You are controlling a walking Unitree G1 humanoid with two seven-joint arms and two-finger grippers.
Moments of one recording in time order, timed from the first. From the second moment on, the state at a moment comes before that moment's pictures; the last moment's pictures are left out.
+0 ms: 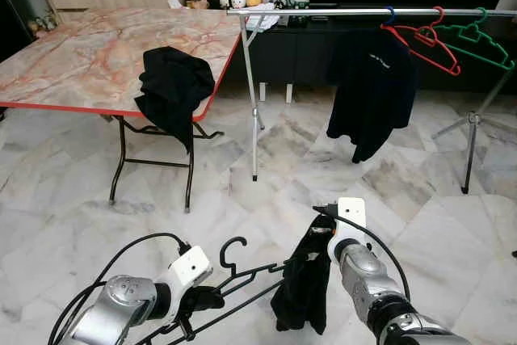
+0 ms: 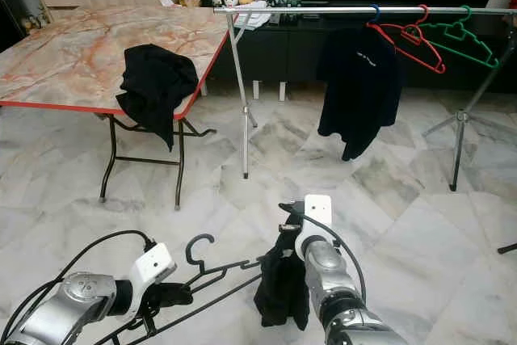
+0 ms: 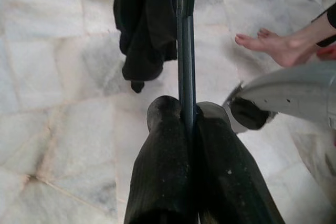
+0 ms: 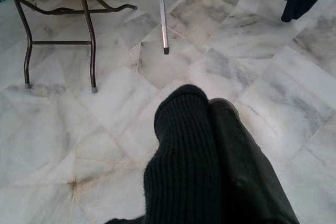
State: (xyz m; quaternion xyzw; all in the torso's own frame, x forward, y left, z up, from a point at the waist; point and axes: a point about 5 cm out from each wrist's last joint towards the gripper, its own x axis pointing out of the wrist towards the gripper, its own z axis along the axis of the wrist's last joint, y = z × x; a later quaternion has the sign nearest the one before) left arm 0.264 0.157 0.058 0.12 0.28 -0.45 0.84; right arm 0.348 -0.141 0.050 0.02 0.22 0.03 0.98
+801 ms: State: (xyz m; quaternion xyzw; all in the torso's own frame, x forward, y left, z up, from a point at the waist) left arm 0.275 0.143 0.074 0.05 0.23 -0.44 0.87; right arm 0.341 -0.150 0.040 0.06 0.24 -0.04 0.97
